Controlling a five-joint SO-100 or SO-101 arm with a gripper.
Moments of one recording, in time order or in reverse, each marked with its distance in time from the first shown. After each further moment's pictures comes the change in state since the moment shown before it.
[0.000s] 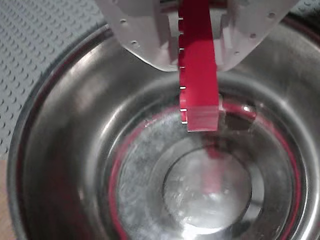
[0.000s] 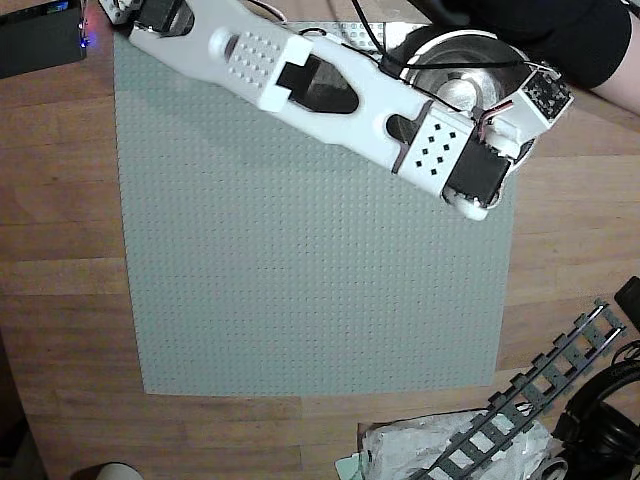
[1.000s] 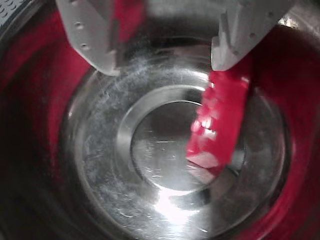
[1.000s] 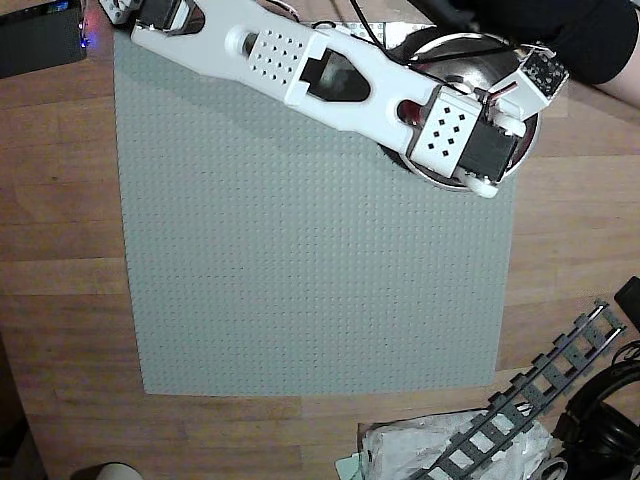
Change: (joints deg) arm -2.5 -7.9 -7.1 2.1 0.0
